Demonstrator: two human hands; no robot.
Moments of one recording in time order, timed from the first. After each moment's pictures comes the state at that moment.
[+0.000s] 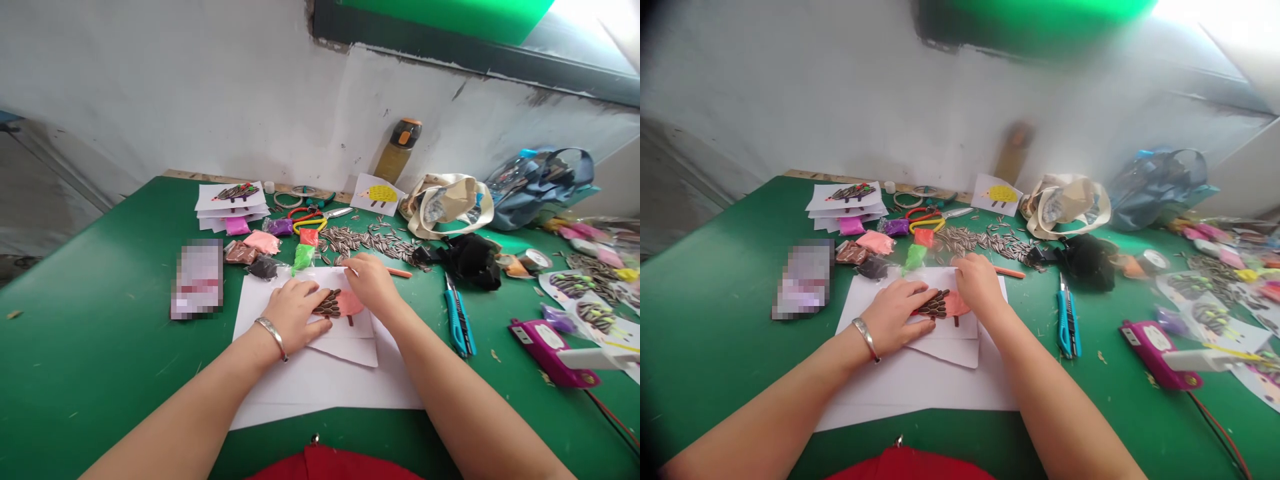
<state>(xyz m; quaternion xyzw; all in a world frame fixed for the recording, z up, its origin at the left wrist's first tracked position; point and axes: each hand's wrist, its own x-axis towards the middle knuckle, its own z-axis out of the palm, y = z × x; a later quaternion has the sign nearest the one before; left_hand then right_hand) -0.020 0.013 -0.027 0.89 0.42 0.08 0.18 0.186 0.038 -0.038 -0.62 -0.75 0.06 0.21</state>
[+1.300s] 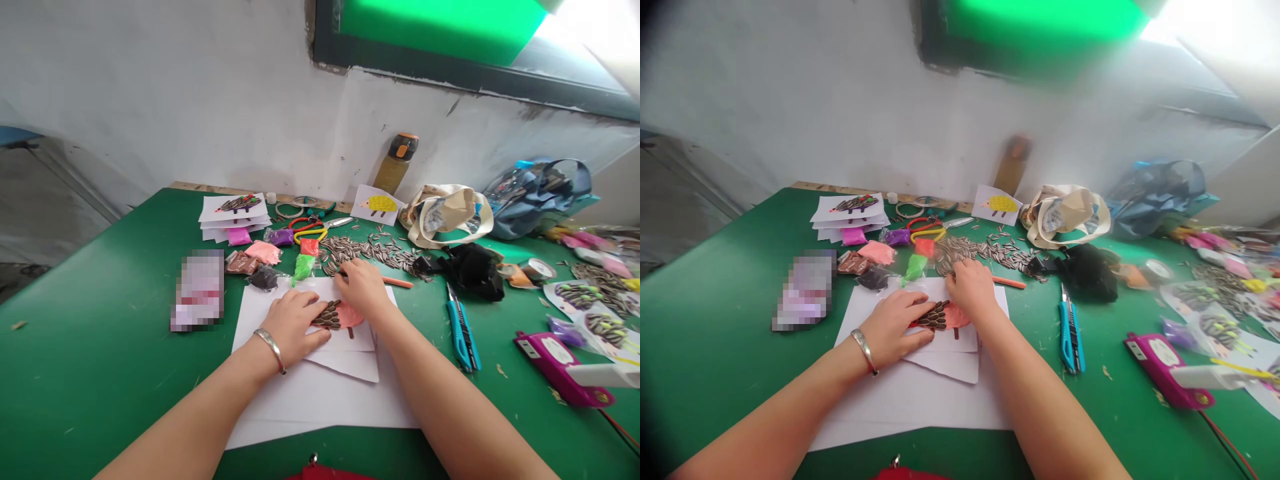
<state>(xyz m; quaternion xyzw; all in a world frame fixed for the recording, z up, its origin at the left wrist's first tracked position) -0.021 0.014 -0.028 0.89 0.41 0.09 0.18 0.170 0.053 -0.043 -0.67 -0.74 -0.02 0.09</state>
